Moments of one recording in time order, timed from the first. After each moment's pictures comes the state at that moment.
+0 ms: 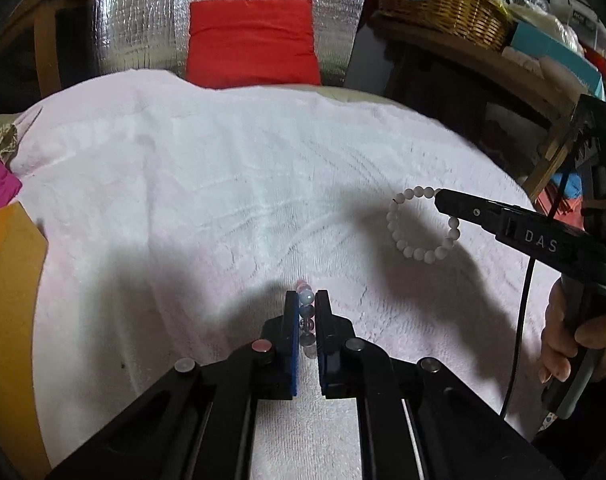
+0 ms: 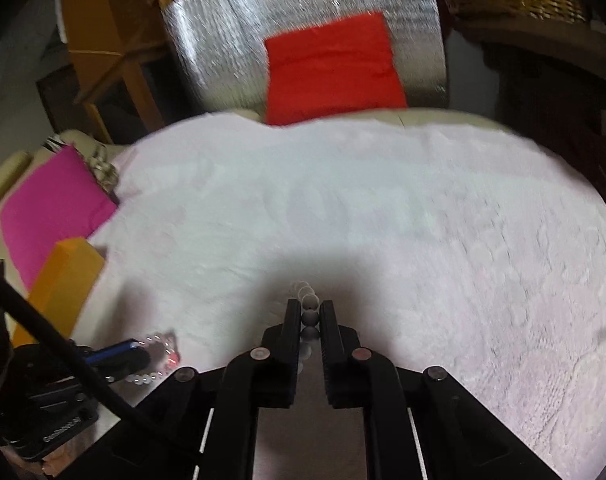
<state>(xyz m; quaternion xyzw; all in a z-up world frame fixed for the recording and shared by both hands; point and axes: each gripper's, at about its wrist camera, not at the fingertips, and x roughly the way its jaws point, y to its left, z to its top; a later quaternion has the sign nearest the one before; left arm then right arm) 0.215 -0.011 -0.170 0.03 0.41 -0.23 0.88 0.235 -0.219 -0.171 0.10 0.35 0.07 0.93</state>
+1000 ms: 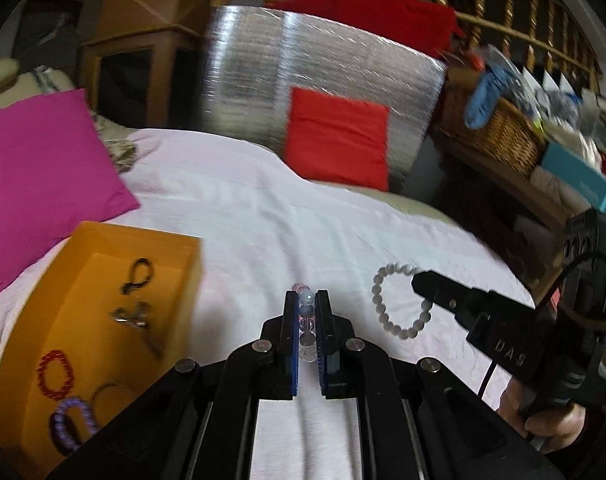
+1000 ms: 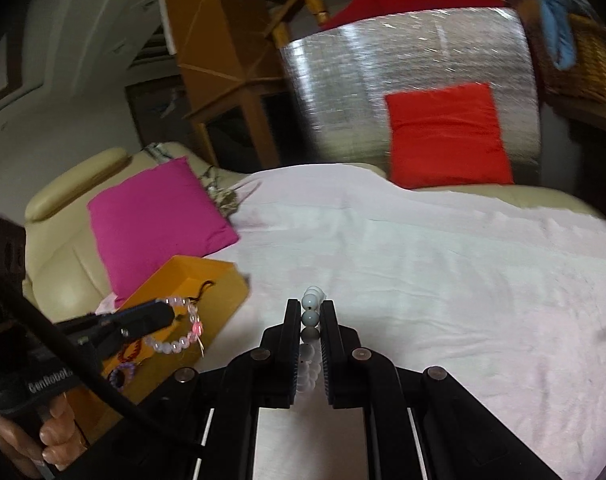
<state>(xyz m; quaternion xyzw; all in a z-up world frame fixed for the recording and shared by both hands) 0.149 0.134 -0.084 -0.08 0.29 -0.13 0.94 0.191 -0.065 -0.106 0.07 0.26 0.21 0.94</state>
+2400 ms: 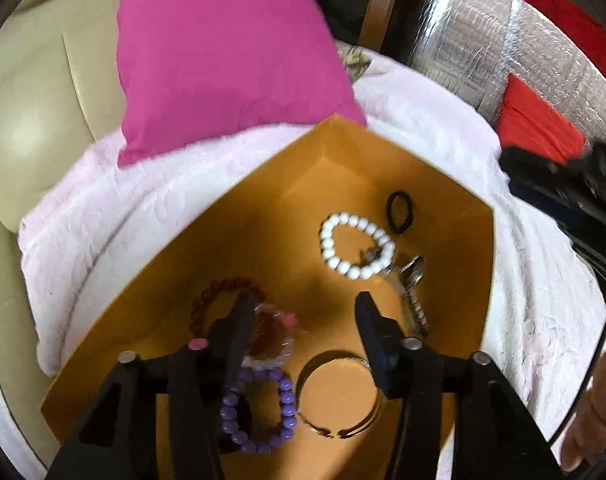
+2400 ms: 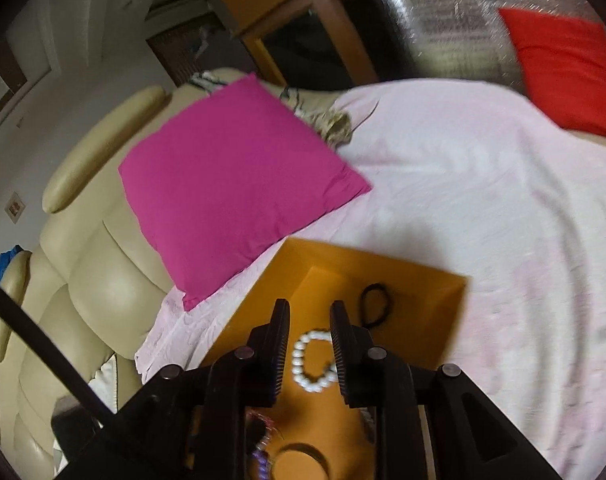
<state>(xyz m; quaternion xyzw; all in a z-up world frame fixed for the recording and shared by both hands) 0.191 0.289 -0.159 -0.16 0.41 0.16 0.89 0.303 0.138 -0.103 0.11 0.38 0.31 0.86</state>
